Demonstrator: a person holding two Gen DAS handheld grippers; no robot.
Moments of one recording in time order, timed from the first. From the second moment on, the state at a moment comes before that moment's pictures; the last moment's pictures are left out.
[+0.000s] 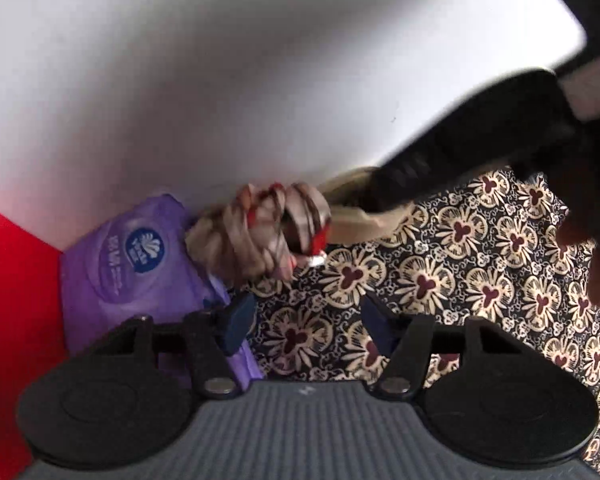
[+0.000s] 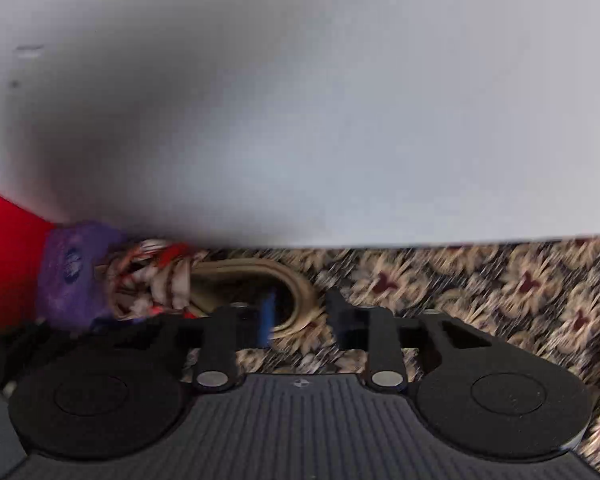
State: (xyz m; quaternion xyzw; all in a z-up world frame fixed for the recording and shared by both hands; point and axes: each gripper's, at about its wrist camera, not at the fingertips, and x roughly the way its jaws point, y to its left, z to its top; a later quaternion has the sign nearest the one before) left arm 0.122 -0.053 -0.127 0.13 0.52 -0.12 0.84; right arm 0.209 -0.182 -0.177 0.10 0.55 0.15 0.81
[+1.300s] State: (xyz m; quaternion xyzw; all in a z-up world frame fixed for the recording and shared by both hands) left arm 0.040 -0.081 -0.120 0.18 0.50 -0.25 0.81; right arm 0.104 -0.170 -0.187 0.24 0.61 0.21 0.72
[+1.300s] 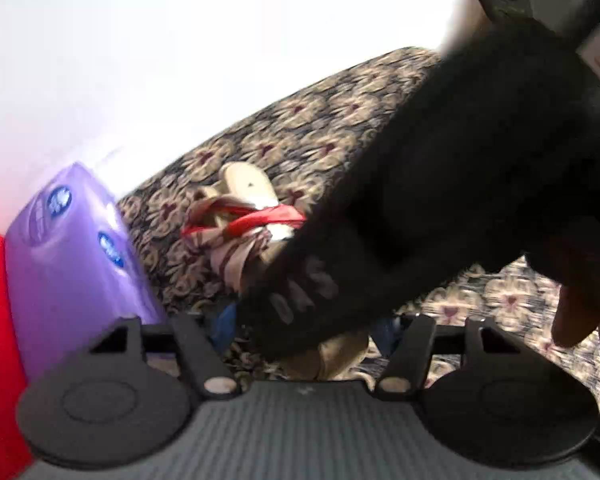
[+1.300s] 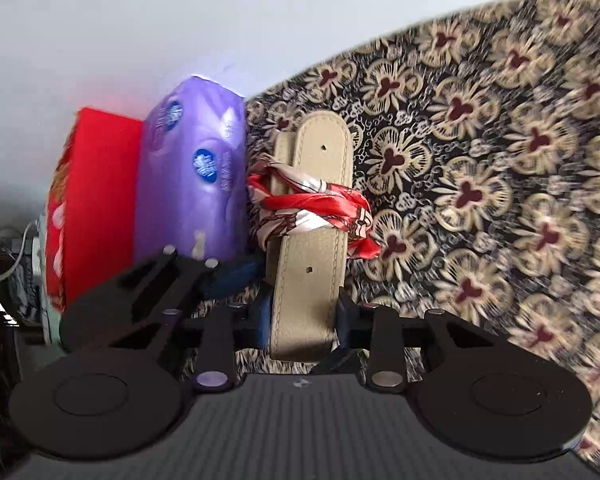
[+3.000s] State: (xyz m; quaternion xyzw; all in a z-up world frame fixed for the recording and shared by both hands) left arm 0.000 0.300 -0.034 0.12 0.43 -0.05 0.89; right arm 0.110 0.237 -0.119 0.10 0.55 0.37 0.74
